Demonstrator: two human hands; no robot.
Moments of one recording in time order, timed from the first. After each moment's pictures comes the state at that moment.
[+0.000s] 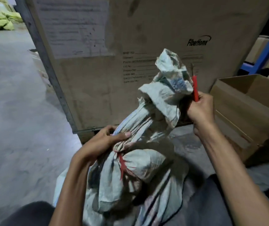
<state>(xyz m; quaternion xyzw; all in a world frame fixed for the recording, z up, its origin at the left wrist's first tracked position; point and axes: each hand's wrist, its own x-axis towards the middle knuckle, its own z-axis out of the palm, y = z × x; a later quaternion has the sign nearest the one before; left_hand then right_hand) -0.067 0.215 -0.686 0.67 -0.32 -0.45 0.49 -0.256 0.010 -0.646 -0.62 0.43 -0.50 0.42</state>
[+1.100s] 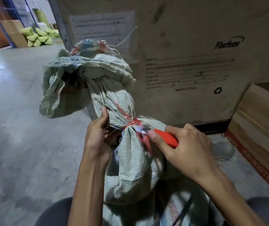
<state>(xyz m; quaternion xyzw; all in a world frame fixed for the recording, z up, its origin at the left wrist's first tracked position) -0.052 0.230 -0.654 0.52 -0.16 -0.27 0.79 -0.243 0.129 -0.650 -0.89 0.31 -0.33 0.12</state>
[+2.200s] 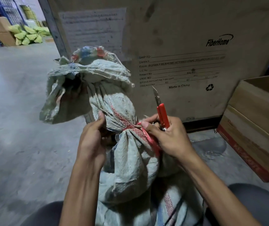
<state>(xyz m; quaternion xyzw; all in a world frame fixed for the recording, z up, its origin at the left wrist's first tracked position) -0.061 0.237 -0.652 0.57 -0.12 -0.29 0.76 -0.209 0.115 -0.662 -0.73 0.22 -0.37 0.53</state>
